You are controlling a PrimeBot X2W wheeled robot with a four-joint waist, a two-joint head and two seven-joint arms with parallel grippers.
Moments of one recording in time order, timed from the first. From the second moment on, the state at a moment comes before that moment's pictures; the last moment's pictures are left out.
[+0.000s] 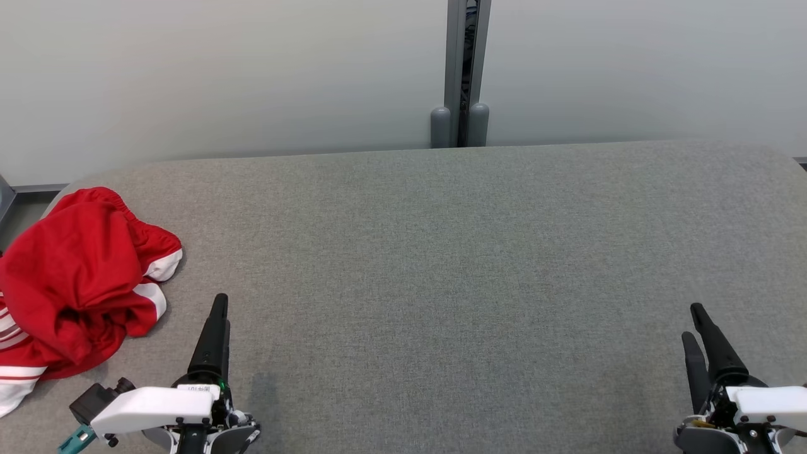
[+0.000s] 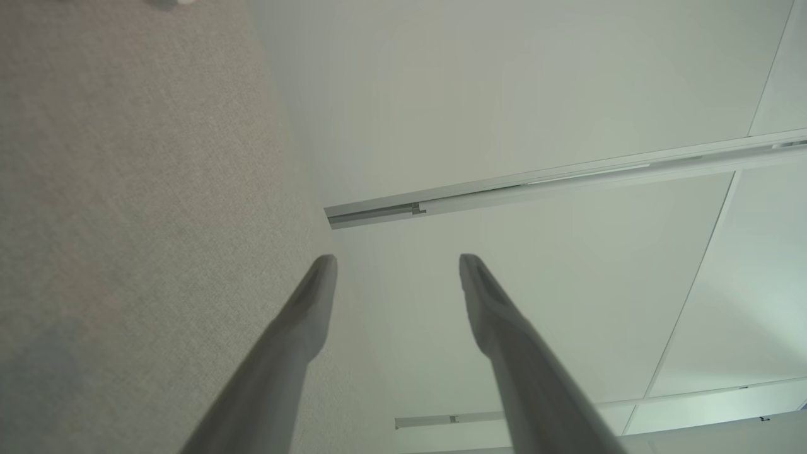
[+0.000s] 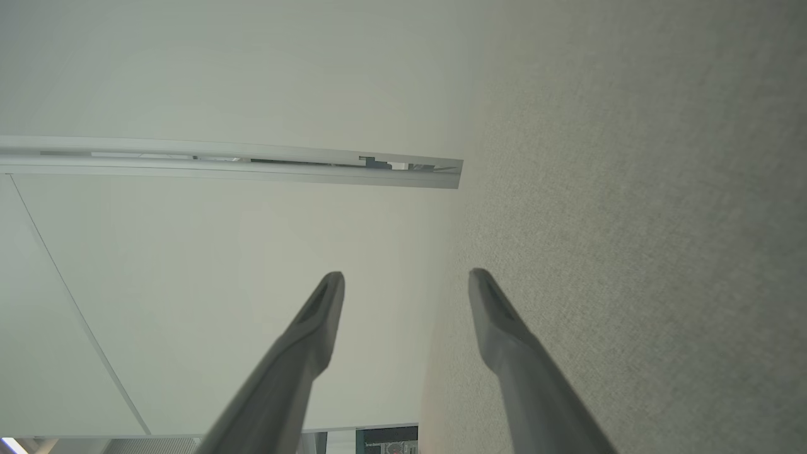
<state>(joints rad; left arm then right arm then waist) -0.08 0.05 -0.06 0.27 -1.53 -0.12 -0.02 -0.04 -0.06 -0.07 0.24 1.57 0.13 0.05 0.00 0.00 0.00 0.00</state>
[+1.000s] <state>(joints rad) -0.09 0.04 -0.10 0.16 -0.94 -0.11 -0.11 -0.10 -0.07 0.06 0.17 0.95 0.13 -0.06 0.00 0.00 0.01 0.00</state>
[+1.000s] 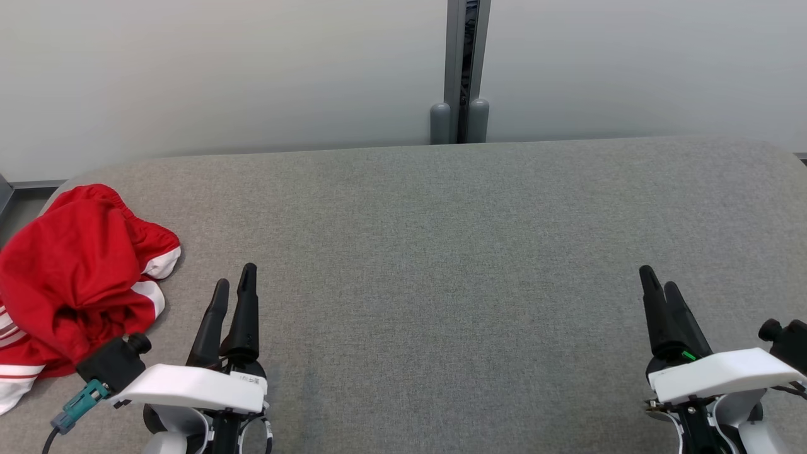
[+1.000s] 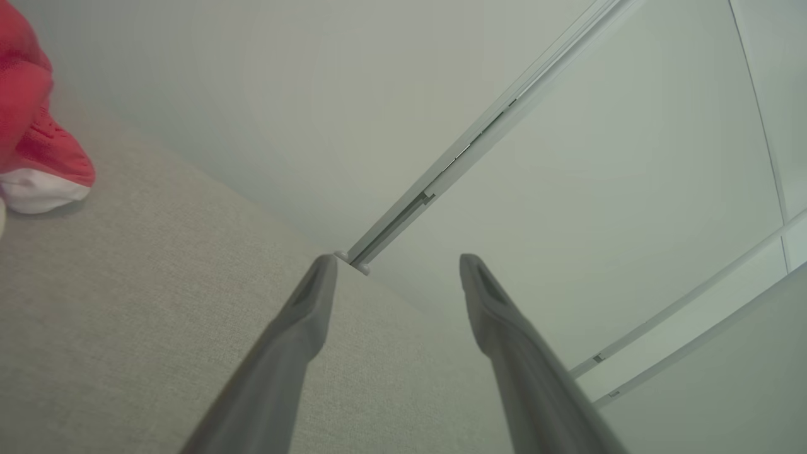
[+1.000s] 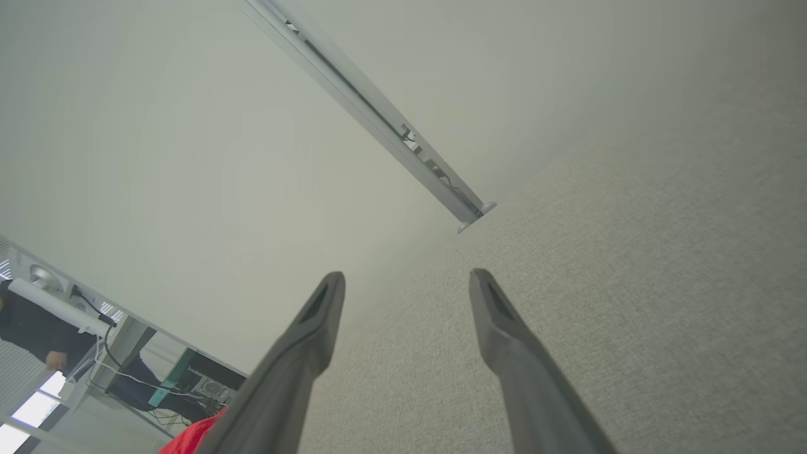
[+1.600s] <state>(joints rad) -0.09 0.04 -0.16 0.13 -0.65 -0.05 -0.15 -0.12 -0.08 0.13 0.17 0.64 0.13 -0.12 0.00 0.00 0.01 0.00</state>
